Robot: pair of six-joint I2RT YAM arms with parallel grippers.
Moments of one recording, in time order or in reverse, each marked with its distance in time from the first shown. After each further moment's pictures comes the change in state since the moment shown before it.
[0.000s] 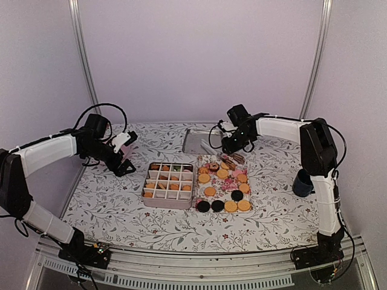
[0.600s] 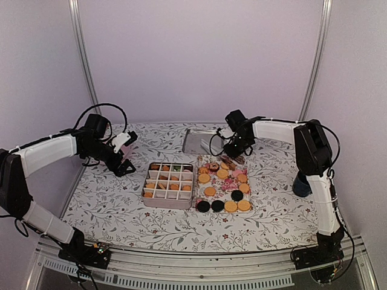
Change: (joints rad) left arm 0.000 0.000 0.000 -0.001 -0.001 0.003; right arm 0.000 0.078 0.037 -0.075 0.076 -0.149
